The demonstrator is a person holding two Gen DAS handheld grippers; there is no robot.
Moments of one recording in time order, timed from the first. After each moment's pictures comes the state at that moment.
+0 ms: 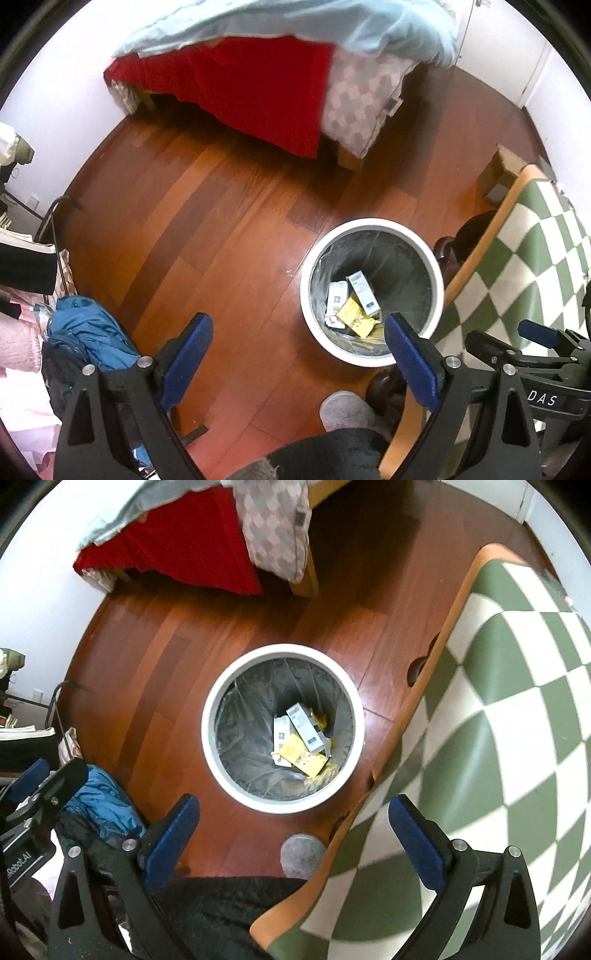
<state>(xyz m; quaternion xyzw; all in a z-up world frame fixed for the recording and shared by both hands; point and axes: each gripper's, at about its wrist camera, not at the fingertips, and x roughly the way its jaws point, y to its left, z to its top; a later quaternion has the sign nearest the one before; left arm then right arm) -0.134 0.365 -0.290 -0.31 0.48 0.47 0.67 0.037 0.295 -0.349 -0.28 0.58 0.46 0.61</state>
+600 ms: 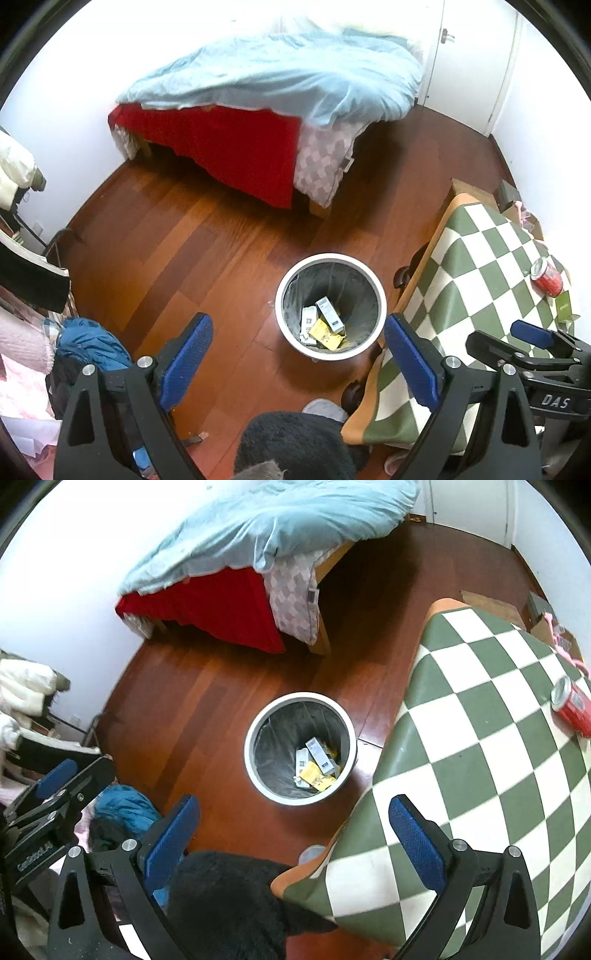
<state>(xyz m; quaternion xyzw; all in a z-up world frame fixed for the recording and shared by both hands) -0.138 0.277 -0.180 -0.27 0.41 0.47 0.74 0.036 0.177 -0.214 -0.19 0.52 0.51 0.65</state>
